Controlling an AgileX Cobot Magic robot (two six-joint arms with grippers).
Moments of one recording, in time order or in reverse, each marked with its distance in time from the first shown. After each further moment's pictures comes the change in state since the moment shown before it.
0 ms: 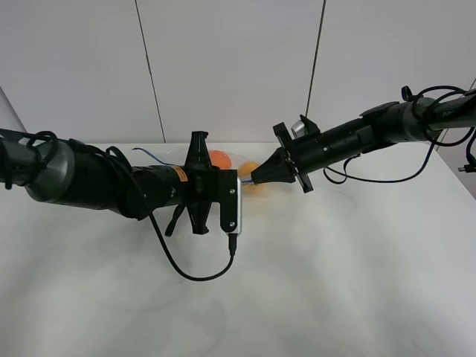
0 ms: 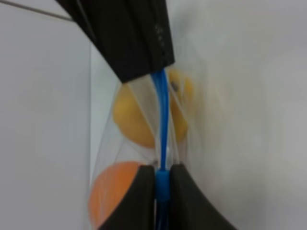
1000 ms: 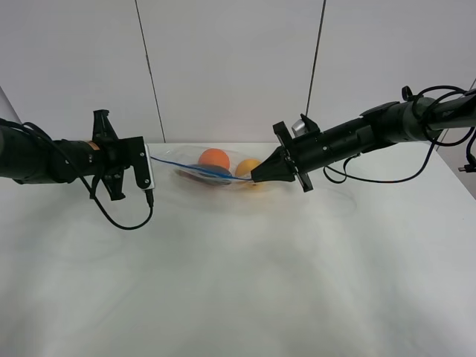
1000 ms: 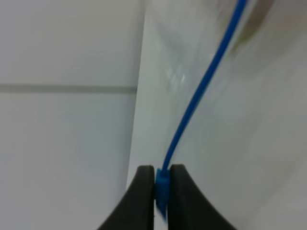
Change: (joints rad) left arm 0.446 0.000 0.001 0.014 -0.017 0.119; right arm 0.000 0.000 0.000 0.009 -0.012 0.004
